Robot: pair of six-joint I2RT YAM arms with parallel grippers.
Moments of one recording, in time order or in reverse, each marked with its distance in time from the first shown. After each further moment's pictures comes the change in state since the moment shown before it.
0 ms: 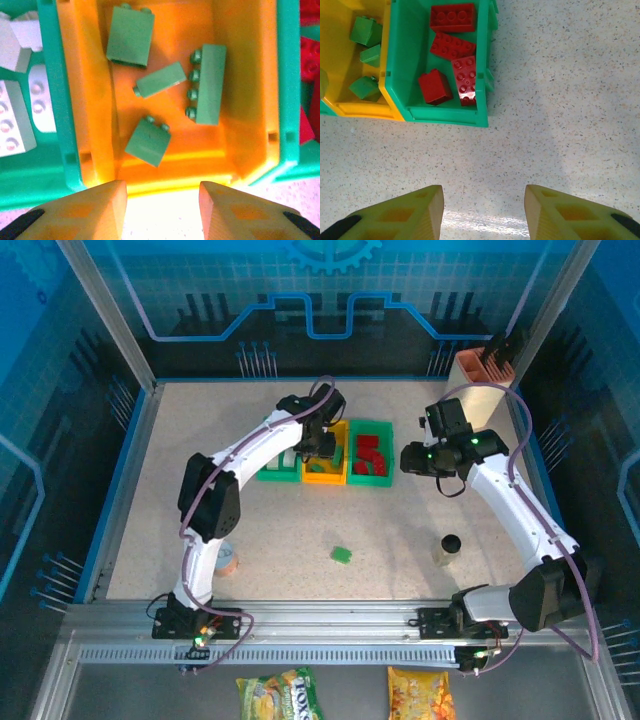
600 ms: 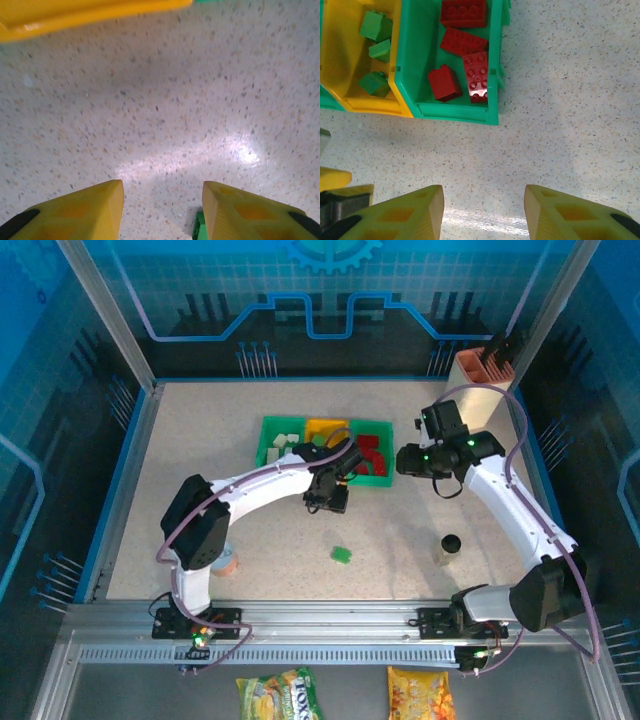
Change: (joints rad) left arm -0.236 -0.206 -0.405 0.076 0.044 -0.156; right arm 0.024 0.000 -0.019 0.021 -0.015 0.011
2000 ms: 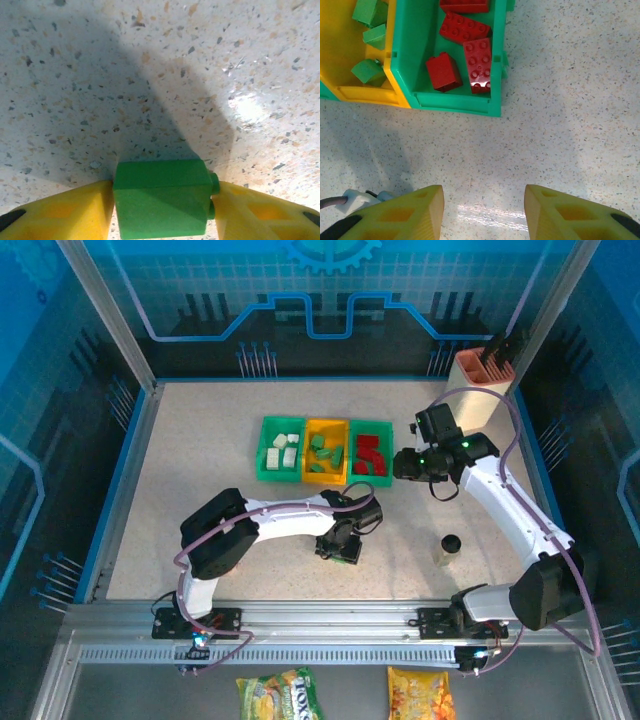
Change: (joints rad) left arm -0.211 0.068 -0.183 0.114 0.100 -0.155; right arm 0.024 0.010 -0.018 0.000 0.008 0.003
